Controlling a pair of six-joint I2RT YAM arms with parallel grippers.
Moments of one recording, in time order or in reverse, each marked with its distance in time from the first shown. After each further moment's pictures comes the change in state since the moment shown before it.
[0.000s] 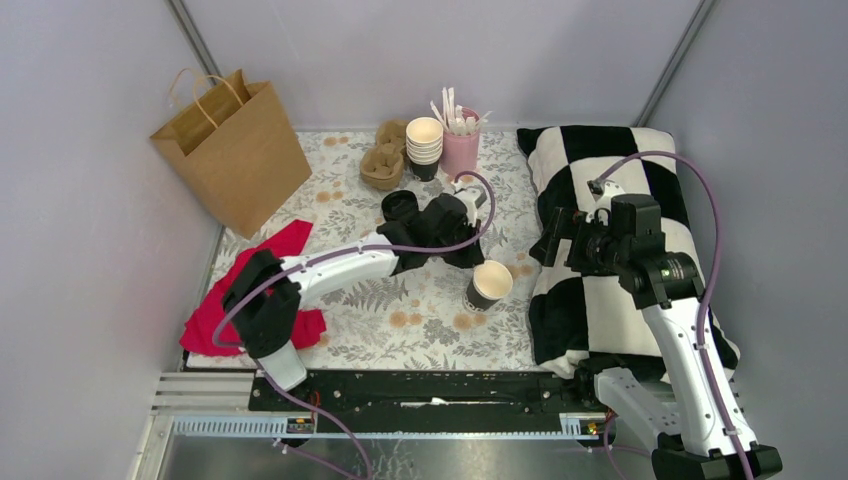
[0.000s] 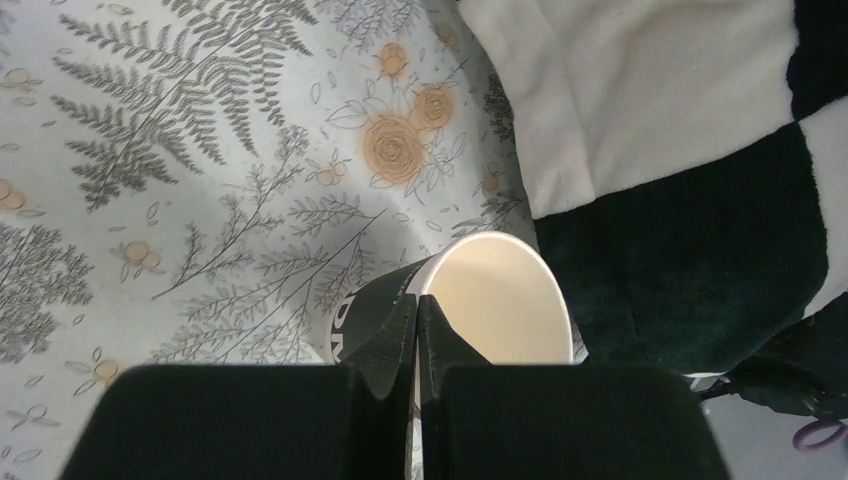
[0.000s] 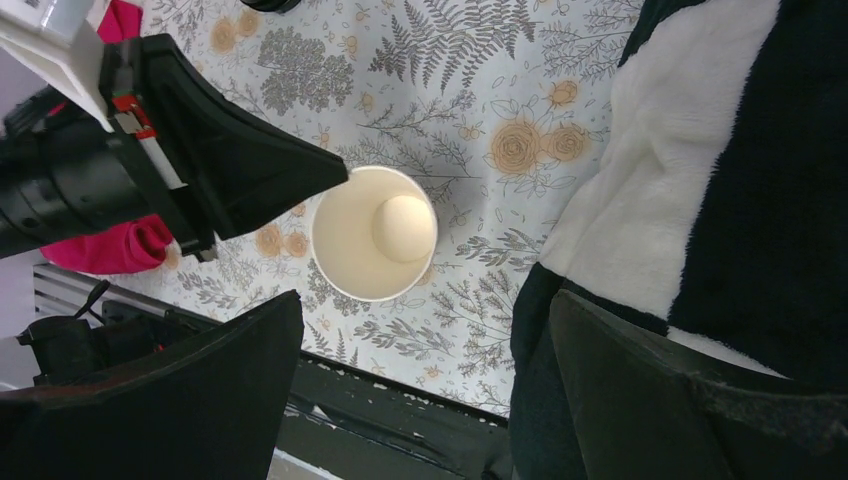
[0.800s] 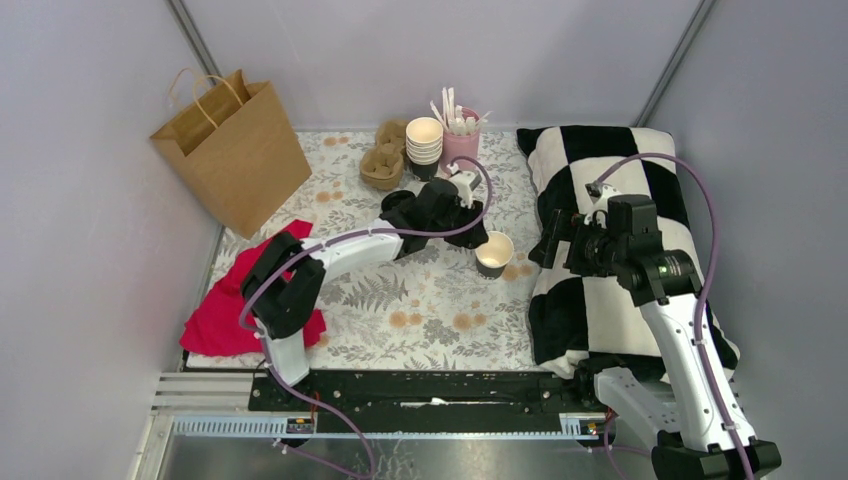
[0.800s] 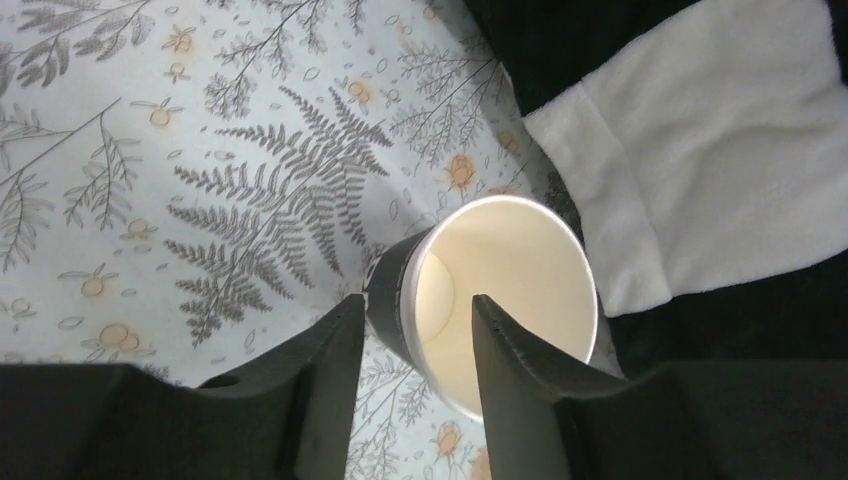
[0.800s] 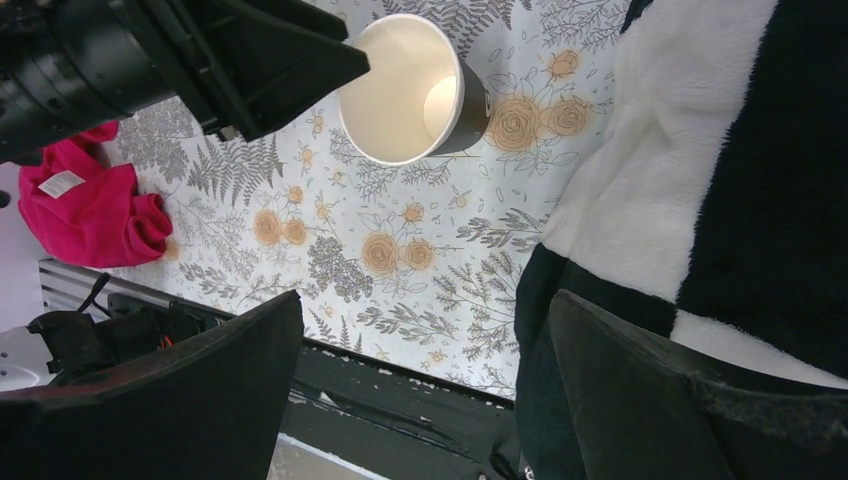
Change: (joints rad) left arm 0.101 0.159 0.031 0.232 0.065 0.119; right arm 0.000 0.006 -0.003 -0.034 -0.002 0.021
